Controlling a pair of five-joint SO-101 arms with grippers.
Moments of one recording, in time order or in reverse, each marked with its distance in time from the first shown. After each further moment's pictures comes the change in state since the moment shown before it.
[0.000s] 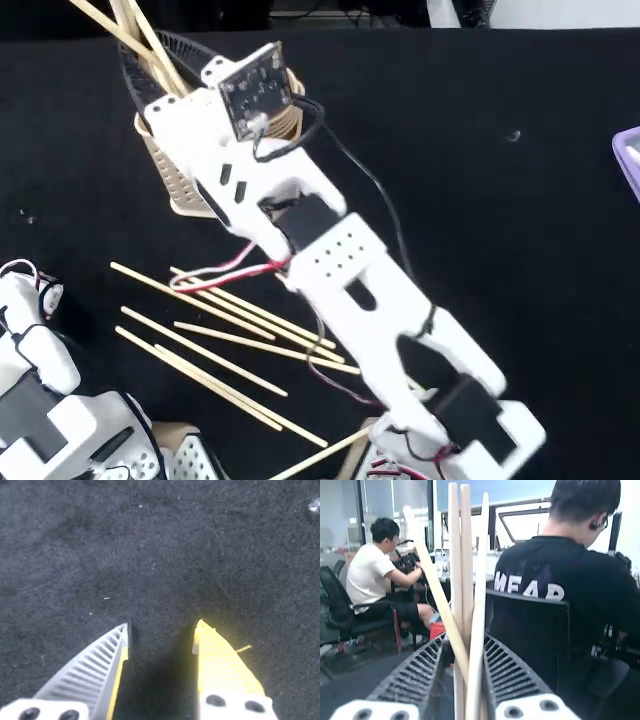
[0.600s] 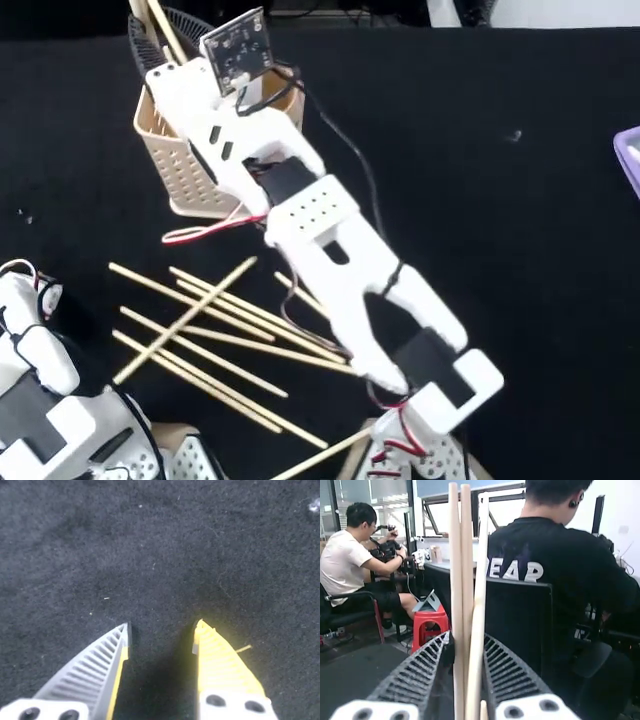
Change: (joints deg) left arm 0.0 0.0 0.0 0.0 0.0; right arm 3.7 15.6 -10.6 -0.7 -0.4
